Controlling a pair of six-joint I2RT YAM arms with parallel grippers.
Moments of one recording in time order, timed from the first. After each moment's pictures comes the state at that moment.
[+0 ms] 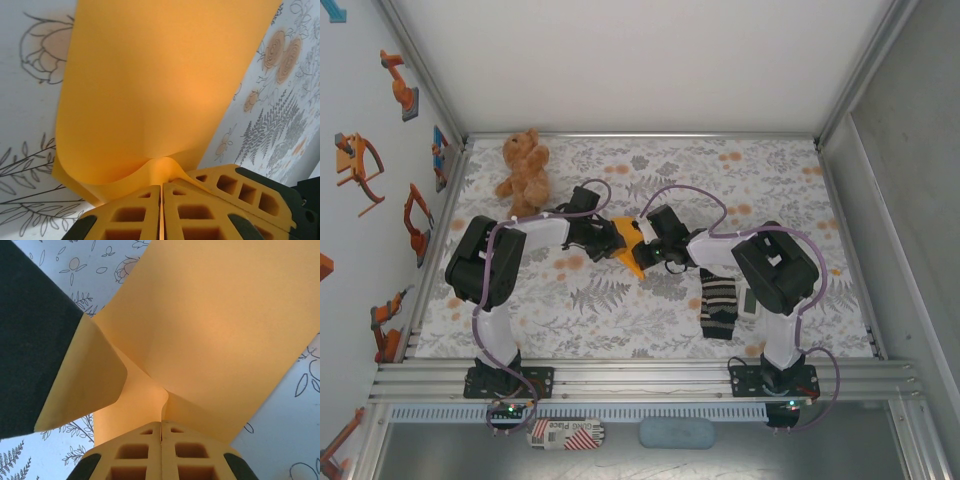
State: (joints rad) left arm -0.51 1.90 1.09 -0.29 0.54 -0.91; right arm 0.70 1.93 1.03 0.01 -0.29 0.24
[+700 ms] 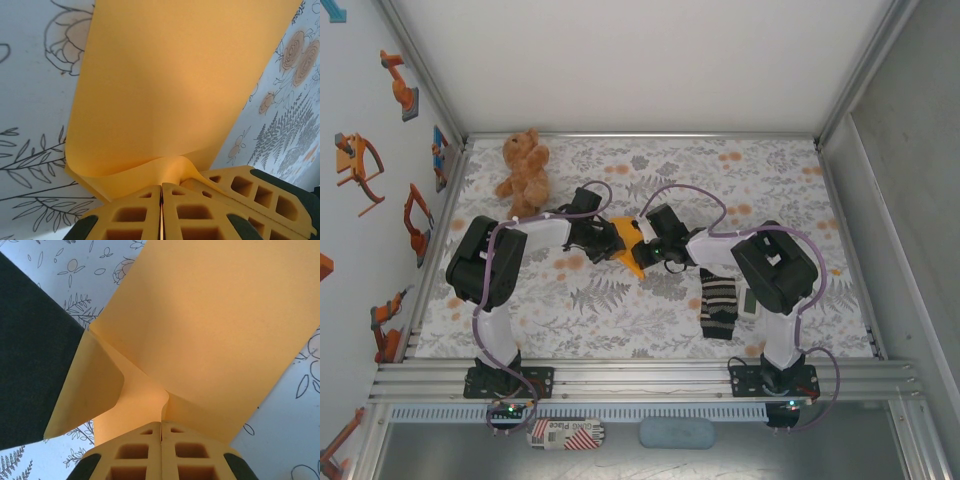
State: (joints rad) left arm -0.52 1.90 1.09 -0.31 0.50 -0.91; right arm 0.70 1.94 1.05 0.00 -0.29 0.25
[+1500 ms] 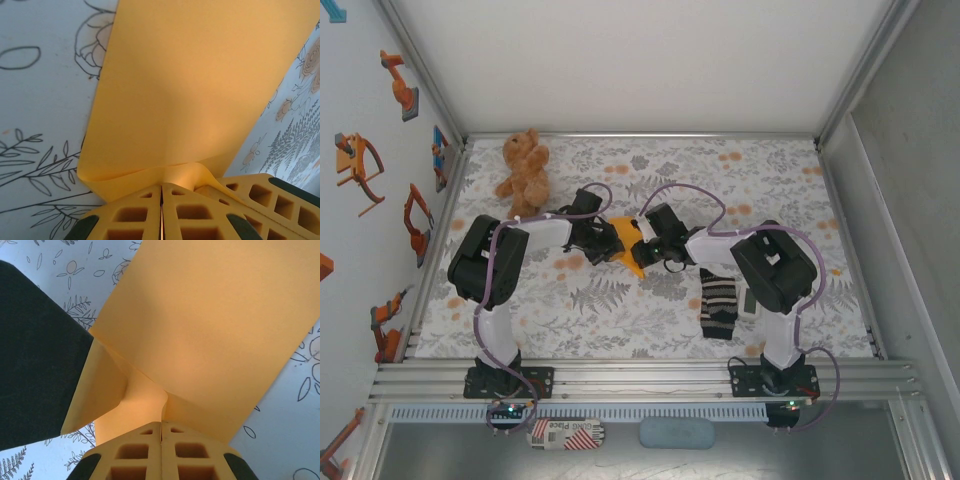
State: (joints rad) left arm -0.52 1.92 1.08 -0.31 0.48 -0.92; right arm 0.70 1.94 1.06 -0.02 -0.29 0.26
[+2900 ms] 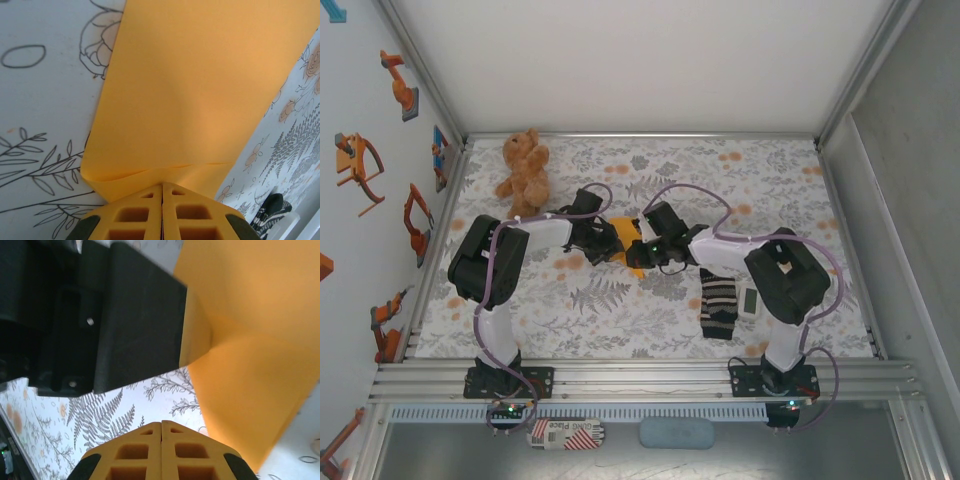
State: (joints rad) left arm -0.52 1.92 1.09 -0.33 0.46 -0.92; right arm 0.73 1.85 1.06 -0.14 -0.46 0.56
